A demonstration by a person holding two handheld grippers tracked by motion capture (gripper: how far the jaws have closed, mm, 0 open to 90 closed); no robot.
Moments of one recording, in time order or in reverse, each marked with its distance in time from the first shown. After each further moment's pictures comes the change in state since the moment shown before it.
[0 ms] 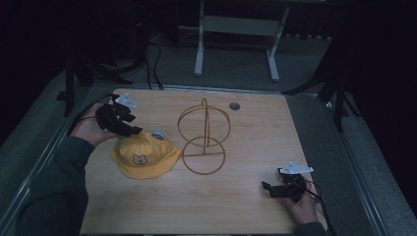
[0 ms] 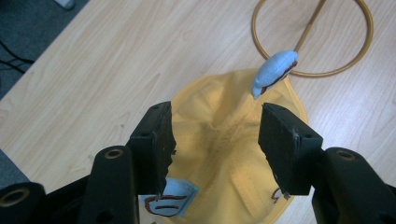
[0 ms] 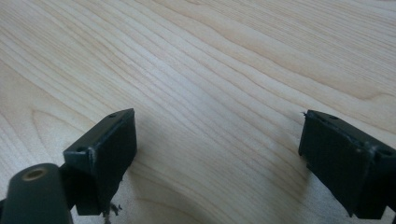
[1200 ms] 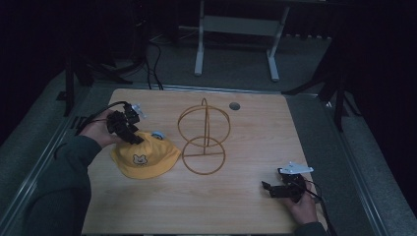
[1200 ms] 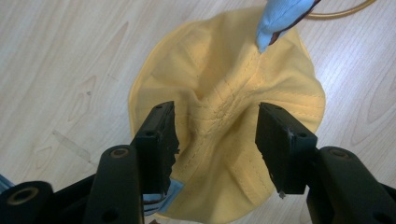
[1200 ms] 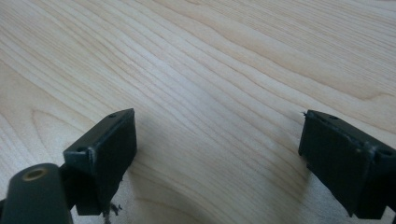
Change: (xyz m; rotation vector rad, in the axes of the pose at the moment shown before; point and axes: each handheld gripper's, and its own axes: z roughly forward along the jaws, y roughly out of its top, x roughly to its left) left arm 0.000 0.000 0.042 0.228 -0.059 0.043; right arm 0.000 0.000 0.000 0.000 0.000 0.000
